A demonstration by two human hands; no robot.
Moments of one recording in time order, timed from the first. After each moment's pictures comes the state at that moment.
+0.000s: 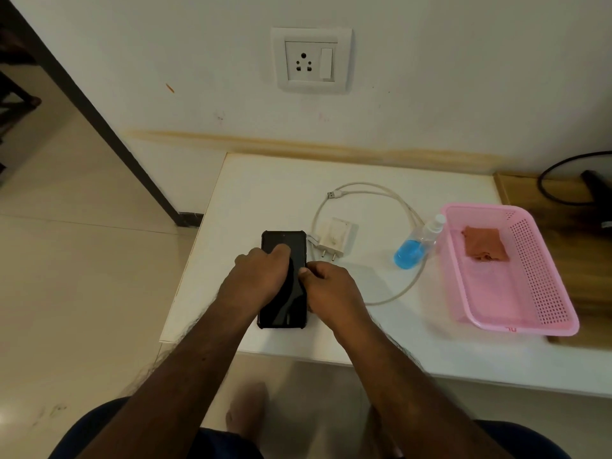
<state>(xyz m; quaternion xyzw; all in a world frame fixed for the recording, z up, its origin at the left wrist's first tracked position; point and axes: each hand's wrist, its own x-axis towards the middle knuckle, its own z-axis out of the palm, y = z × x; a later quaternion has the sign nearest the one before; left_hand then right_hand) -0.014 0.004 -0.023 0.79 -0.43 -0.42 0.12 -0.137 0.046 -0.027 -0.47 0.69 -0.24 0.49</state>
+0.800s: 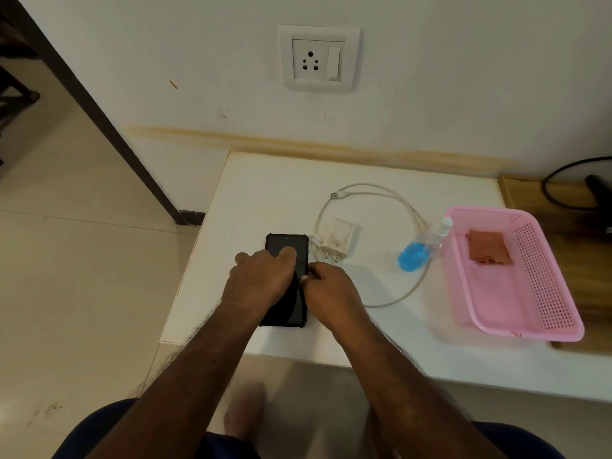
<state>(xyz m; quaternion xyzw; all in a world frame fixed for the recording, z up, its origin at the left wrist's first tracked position) -0.006 0.086 -0.075 0.70 -0.50 -0.51 0.07 -0.130 0.038 -0.027 -0.50 0.71 -0.19 0.46</state>
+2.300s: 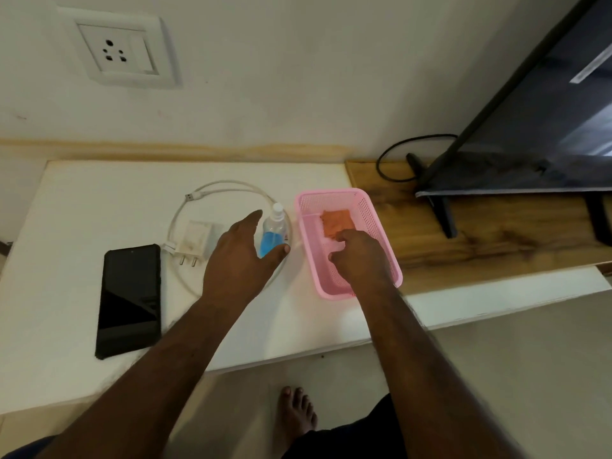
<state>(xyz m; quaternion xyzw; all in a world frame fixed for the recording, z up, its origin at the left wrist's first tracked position) -0.177 0.018 -0.025 0.56 -0.72 -0.33 0.24 -0.368 0.063 0.000 -0.42 0.88 -0.12 0.20</state>
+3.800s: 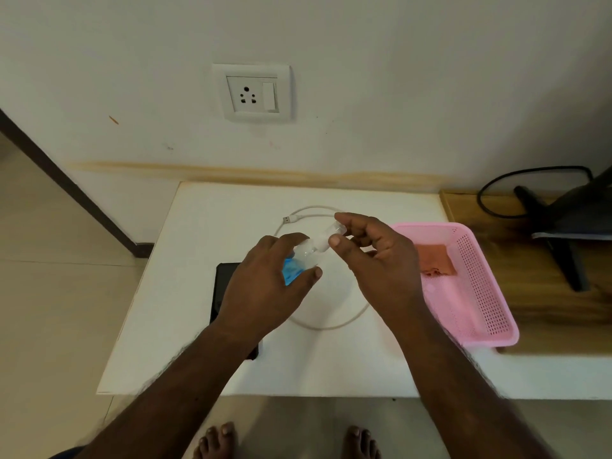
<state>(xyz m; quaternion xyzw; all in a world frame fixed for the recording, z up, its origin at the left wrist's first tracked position) -0.076 0.006 -0.001 0.56 -0.74 -0.26 0.28 -0.253 0.026 0.035 -0.53 0.61 -0.51 0.29</state>
